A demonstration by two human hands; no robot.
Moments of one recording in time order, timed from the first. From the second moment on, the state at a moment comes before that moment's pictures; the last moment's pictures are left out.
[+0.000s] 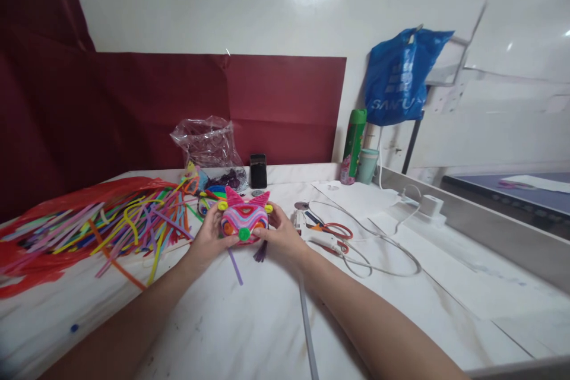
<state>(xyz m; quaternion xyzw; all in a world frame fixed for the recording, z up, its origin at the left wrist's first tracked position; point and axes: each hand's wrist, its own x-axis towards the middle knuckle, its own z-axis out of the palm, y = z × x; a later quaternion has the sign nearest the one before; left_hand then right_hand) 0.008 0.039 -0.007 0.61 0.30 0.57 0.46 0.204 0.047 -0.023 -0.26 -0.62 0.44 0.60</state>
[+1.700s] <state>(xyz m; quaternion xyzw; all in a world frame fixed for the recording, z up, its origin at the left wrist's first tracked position) -0.008 0.038 0.001 0.62 0.24 0.47 0.58 0.199 0.029 -0.009 -0.28 -0.59 0.42 0.63</state>
